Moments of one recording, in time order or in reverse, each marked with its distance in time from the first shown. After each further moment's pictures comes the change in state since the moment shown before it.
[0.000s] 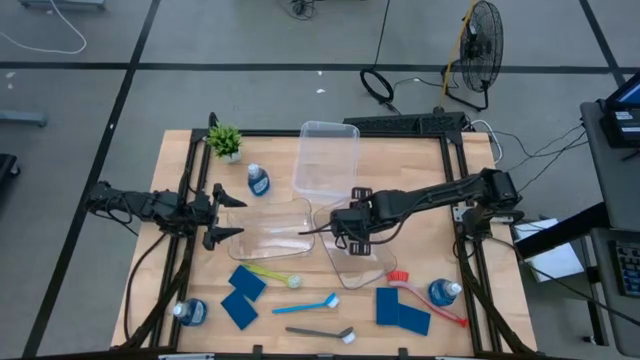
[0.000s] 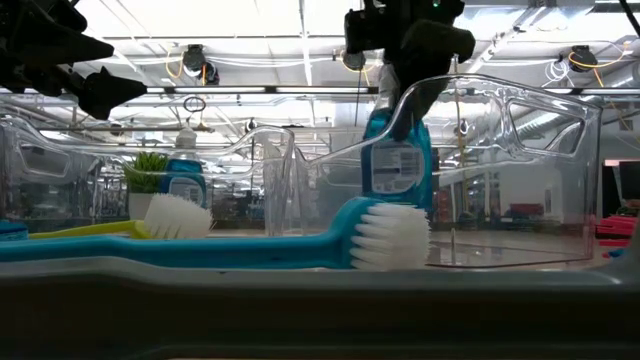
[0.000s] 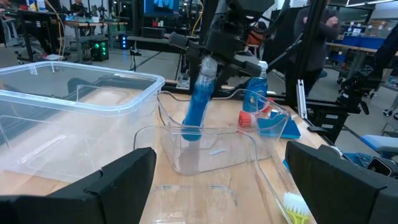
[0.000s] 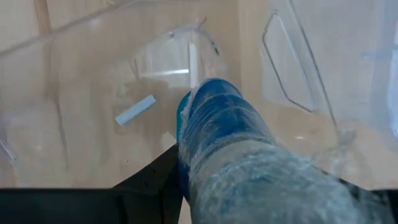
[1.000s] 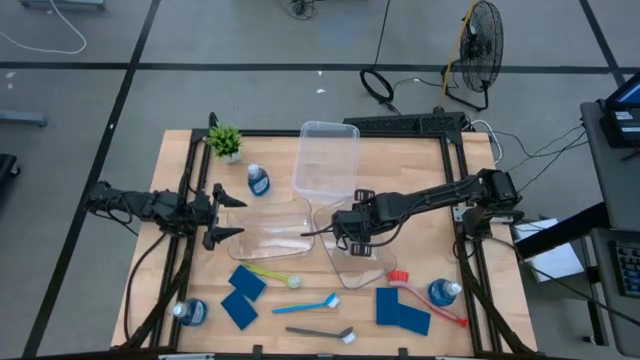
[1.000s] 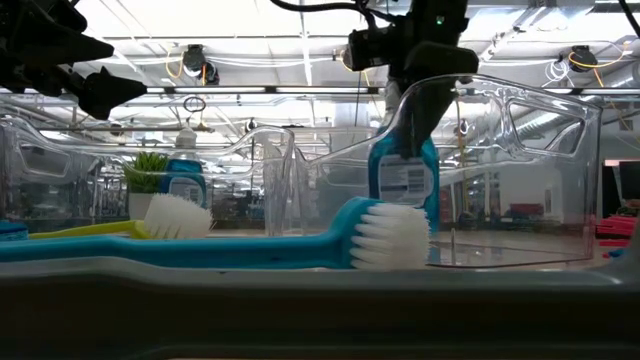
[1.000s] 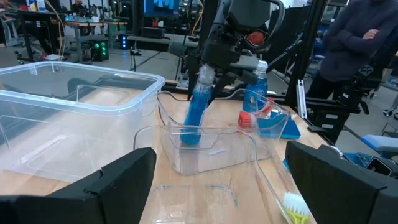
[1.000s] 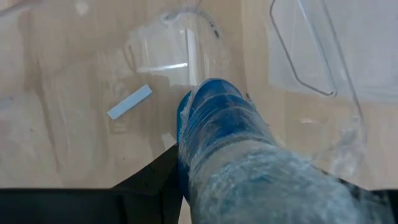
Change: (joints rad) left arm 0.000 0.000 0.000 0.000 0.000 0.000; right arm 0.000 0.001 -0.064 0.043 -0.001 0.048
